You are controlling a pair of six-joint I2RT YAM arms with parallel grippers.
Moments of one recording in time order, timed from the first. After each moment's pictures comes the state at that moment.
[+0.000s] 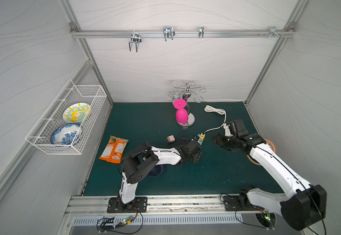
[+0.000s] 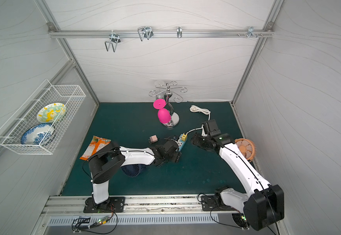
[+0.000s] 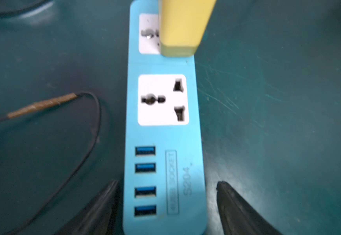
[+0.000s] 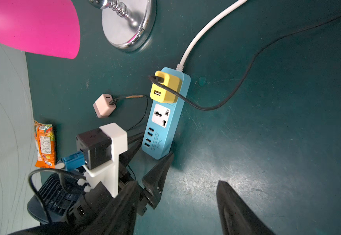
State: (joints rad) left arm -0.97 1.93 1.09 -0.05 -0.23 -0.39; right arm 0.37 1.15 0.96 -0.76 -0.19 0.61
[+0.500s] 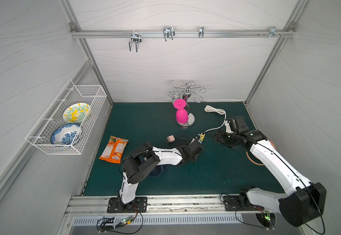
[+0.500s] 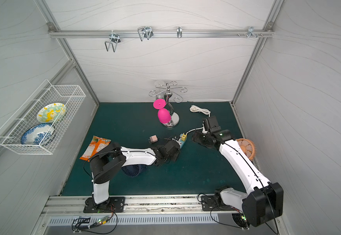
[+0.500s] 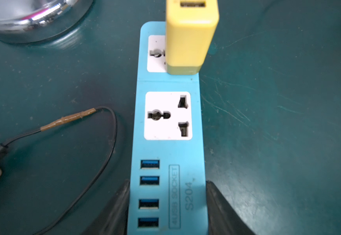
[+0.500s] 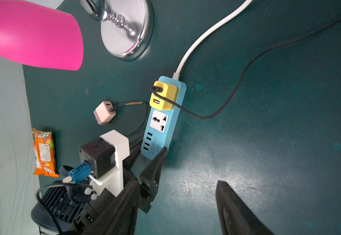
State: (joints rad) left arm -0.99 1.94 1.09 -0.03 -0.32 -0.35; right arm 0.36 1.21 1.07 -0.85 -0.16 0.62
